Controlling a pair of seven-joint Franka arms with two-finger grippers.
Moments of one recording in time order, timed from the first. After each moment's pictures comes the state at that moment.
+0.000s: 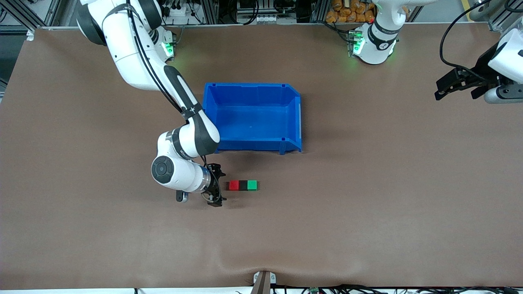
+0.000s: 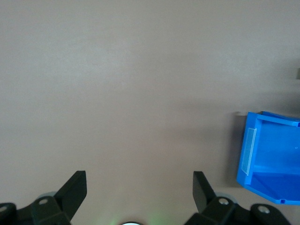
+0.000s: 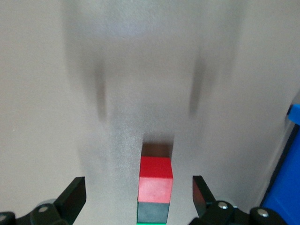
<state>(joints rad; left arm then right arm) 0.00 -0.09 -0.09 -1.65 0.01 1.59 -0.12 0.50 0.86 -0.09 -1.30 0.43 2.21 1.68</state>
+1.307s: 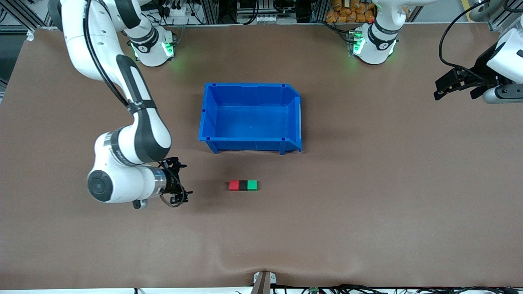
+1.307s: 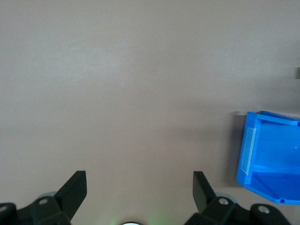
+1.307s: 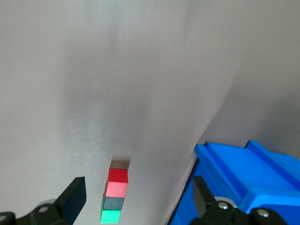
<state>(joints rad) 0.00 -0.09 -0.10 -1.65 0.01 1.59 -0.12 0.32 0.76 -0.10 -1.16 0.39 1.73 1.47</state>
